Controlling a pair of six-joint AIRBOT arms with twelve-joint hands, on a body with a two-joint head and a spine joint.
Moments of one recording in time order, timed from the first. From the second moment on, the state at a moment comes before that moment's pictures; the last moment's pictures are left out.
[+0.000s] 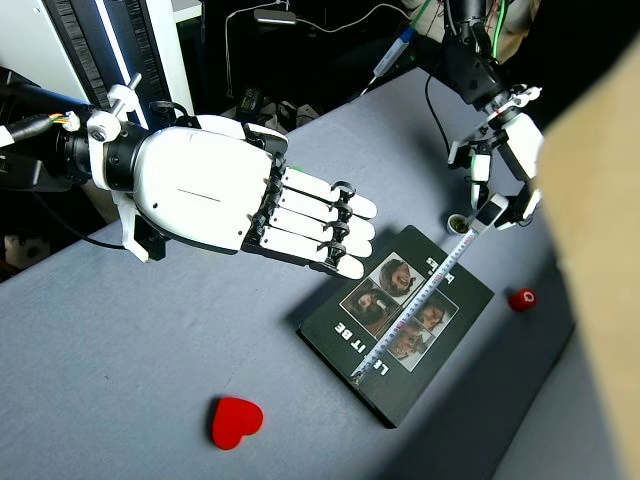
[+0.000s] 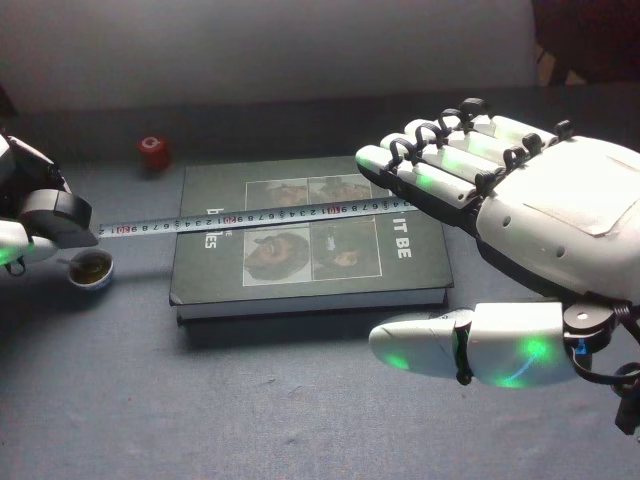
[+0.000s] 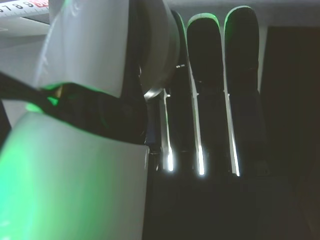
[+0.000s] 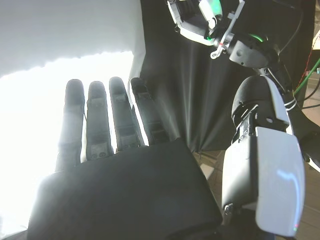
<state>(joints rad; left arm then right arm) 0.95 -0.96 1.29 -0.72 -0.65 1.01 -0.47 -0.84 0.57 -2.54 -0.63 1.49</state>
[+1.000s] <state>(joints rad) 0.78 -0.72 0.94 -0.79 -0.65 1.11 -0.48 -0.84 0.57 -2.54 -0.64 1.49</state>
